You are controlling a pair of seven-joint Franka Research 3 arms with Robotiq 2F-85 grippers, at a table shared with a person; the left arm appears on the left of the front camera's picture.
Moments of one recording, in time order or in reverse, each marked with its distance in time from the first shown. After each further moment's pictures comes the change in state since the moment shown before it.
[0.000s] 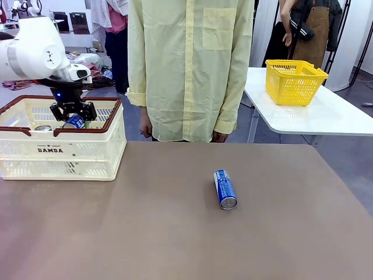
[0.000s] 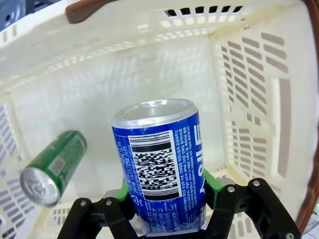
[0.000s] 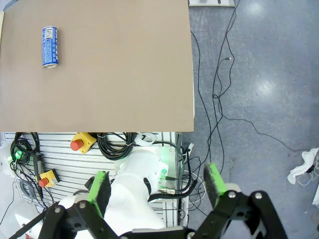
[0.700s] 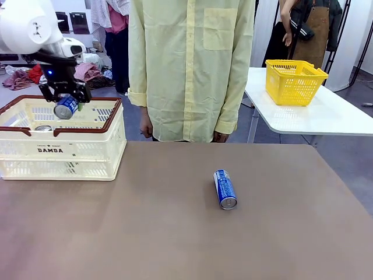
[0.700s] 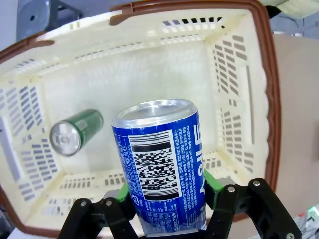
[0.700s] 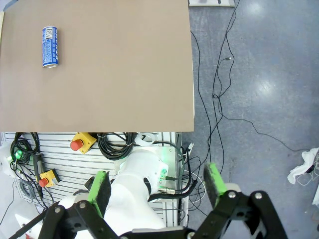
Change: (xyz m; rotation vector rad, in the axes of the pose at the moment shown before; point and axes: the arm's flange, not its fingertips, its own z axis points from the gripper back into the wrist) left arm -0.021 -0.020 0.079 0.071 -0.062 0.036; right arm 0.000 0.000 0.000 0.000 0.000 0.000
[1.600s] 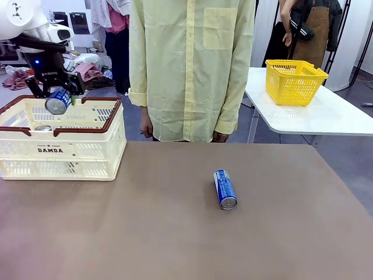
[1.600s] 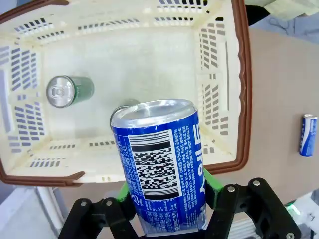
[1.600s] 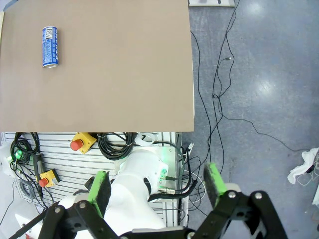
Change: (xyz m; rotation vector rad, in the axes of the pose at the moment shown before) left arm -0.046 -0.006 0.053 -0.049 -0.001 0.111; right arm 0.000 0.000 0.000 0.000 0.000 0.000
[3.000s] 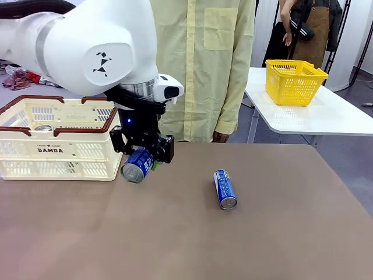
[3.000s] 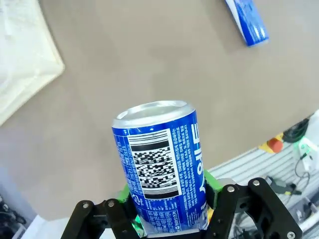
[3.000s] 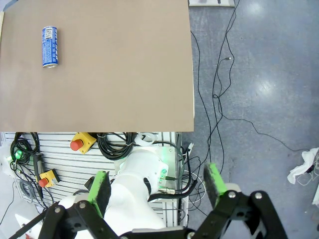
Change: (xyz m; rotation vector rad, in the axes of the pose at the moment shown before) left arm -0.216 -0.259 -0.020 0.035 0.064 -0.367; right arm 0.000 0.000 0.000 -0.001 0.000 0.000
